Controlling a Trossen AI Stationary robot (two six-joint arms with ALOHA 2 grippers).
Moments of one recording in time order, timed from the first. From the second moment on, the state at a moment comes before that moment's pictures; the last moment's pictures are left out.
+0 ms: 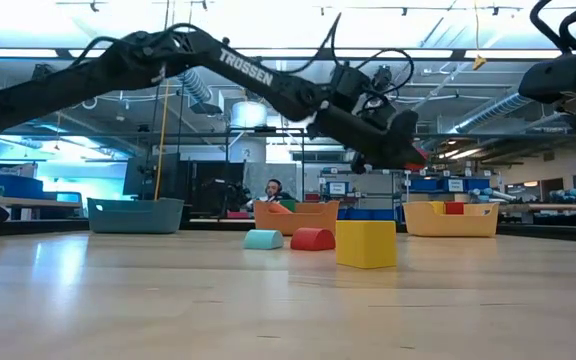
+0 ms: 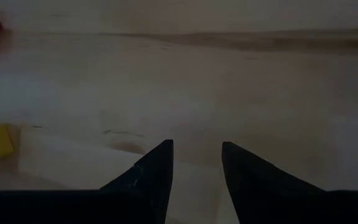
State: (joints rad) left arm 0.38 2.56 2.26 -0.03 0.17 -0.08; right arm 0.73 1.45 0.76 -0.82 0.37 2.24
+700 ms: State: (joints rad) left arm 0.35 2.51 2.26 -0.04 -0.05 0.02; right arm 0.73 1.45 0.76 -0.77 0.36 2.24
